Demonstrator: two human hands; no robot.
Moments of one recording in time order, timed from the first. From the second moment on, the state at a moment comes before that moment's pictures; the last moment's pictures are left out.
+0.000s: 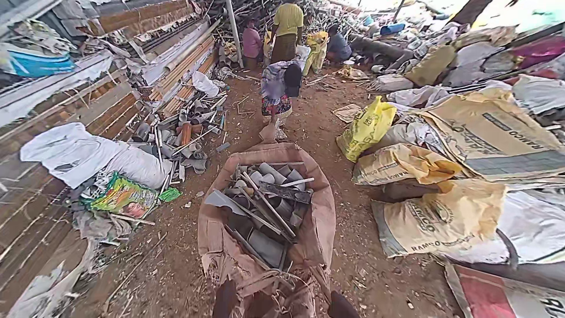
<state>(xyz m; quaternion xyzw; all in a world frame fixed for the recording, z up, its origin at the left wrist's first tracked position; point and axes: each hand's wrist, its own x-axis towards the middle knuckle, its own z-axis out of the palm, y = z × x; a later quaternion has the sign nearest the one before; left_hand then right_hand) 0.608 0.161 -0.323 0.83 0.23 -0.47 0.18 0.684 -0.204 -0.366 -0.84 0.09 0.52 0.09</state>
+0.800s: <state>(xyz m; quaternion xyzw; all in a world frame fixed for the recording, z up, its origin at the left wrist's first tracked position) 0.586 0.147 -0.296 0.84 0.21 -0.44 0.25 0.685 -0.243 -0.357 -0.87 0.06 0.47 0.11</state>
